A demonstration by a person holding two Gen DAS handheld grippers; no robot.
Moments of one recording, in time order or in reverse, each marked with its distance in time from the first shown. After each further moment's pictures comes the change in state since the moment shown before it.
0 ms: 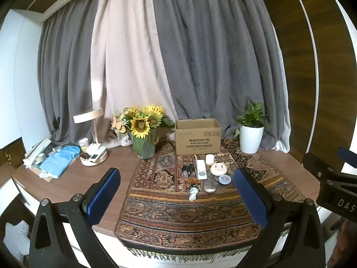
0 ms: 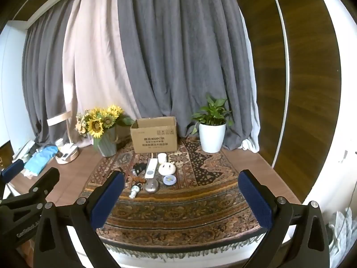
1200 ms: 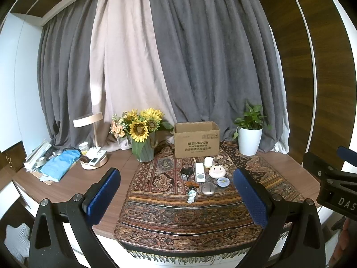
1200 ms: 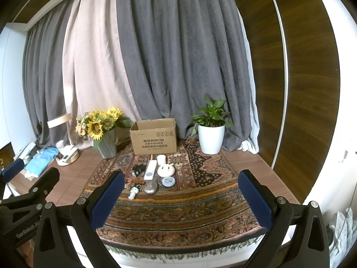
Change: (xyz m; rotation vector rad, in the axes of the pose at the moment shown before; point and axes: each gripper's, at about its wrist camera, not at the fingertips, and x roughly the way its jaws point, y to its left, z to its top) left arm -0.001 -0.004 0.001 0.009 -0.018 -0.004; right arm -0.004 -0.004 0.003 0.011 -0.012 0.000
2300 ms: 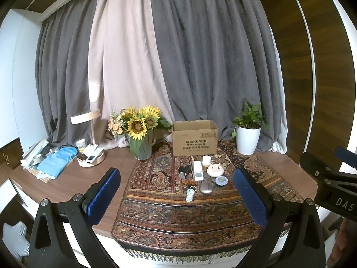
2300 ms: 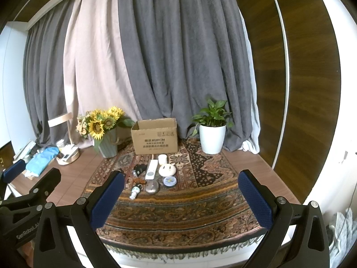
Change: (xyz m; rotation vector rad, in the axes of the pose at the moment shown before) left arm 0.006 -0.002 -0.007 -0.010 0.012 -0.018; right arm -0.004 0.000 -0.001 -0.004 -0.002 0.003
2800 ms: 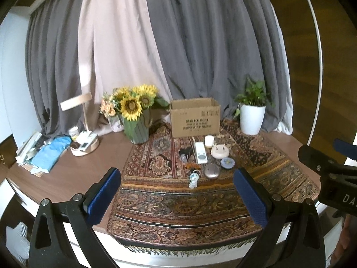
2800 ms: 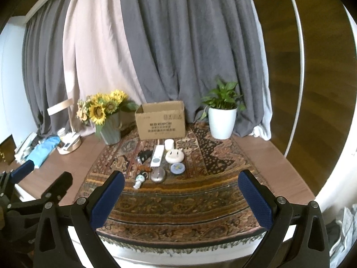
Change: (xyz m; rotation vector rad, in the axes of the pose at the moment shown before) left arm 0.068 0.009 -0.031 0.030 0.118 -0.020; right arm 0.056 0.017 -0.017 0.001 0.107 0.036
